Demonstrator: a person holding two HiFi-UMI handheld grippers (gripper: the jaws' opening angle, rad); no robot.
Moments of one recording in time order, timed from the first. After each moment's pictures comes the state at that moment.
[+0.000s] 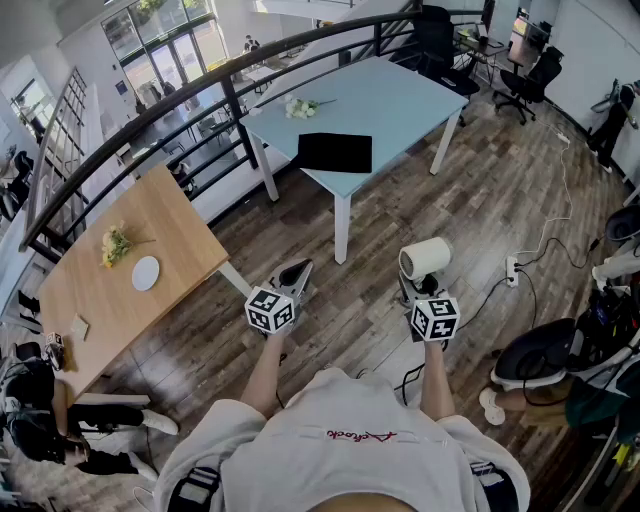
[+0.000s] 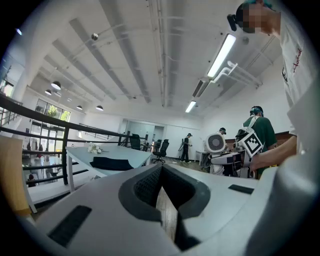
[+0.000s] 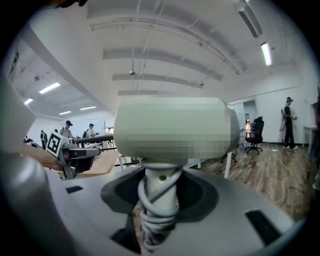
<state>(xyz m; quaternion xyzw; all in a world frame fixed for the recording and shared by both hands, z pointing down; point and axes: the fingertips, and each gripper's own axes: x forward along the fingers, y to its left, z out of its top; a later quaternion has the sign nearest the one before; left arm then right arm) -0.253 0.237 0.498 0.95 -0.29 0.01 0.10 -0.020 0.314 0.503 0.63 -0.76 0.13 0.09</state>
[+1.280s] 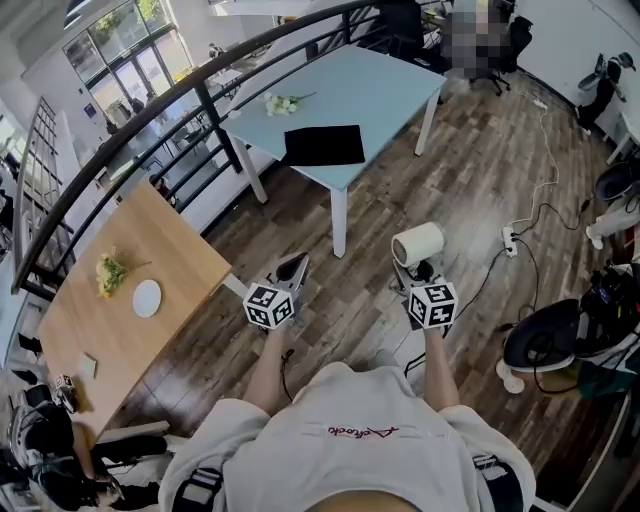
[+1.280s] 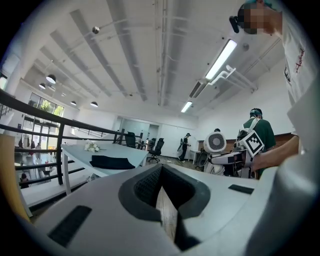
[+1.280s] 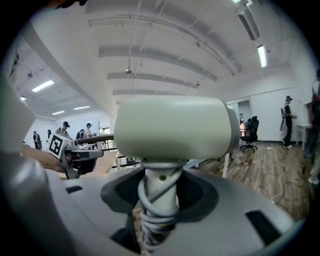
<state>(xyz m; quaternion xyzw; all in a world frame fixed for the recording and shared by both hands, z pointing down) -0.293 0.188 0.511 0.96 -0.25 0.01 0.11 -0.075 0.282 0.511 0.66 -0.74 0.14 0.09</state>
